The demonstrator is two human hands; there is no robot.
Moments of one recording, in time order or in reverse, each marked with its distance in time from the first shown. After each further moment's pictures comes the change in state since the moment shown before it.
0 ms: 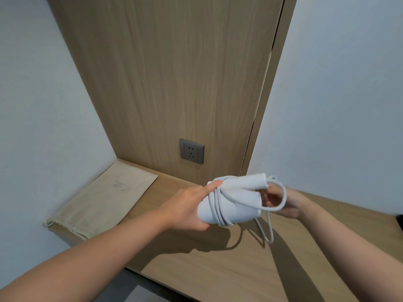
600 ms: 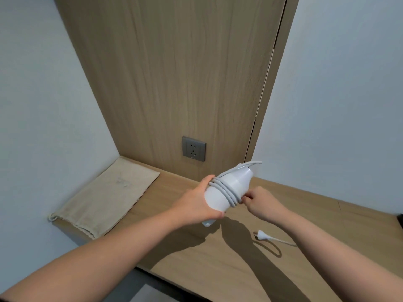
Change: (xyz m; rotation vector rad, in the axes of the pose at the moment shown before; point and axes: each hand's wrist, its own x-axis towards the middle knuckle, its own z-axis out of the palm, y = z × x) left_hand 0.005 0.025 0.008 -0.358 -0.023 -0.440; right_hand -0.016 0.008 0.090 -1.218 0.367 -0.146
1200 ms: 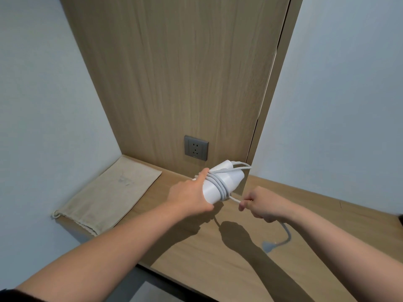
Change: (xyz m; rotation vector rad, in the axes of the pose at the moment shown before) left_hand 0.009 -0.004 -0.012 0.509 0.151 -0.049; right_hand -0.019 -0.022 -0.016 0.001 -0.228 0.133
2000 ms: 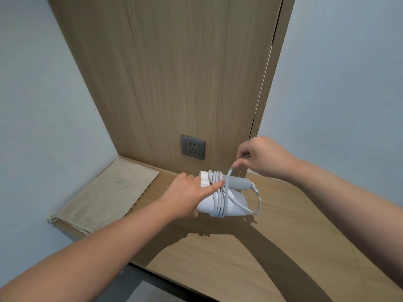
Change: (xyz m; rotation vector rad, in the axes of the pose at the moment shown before) left_hand 0.007 -0.018 -0.001 0.562 0.193 0.570; right_hand 0.002 -0.044 -0.068 -0.424 0.424 -0.465
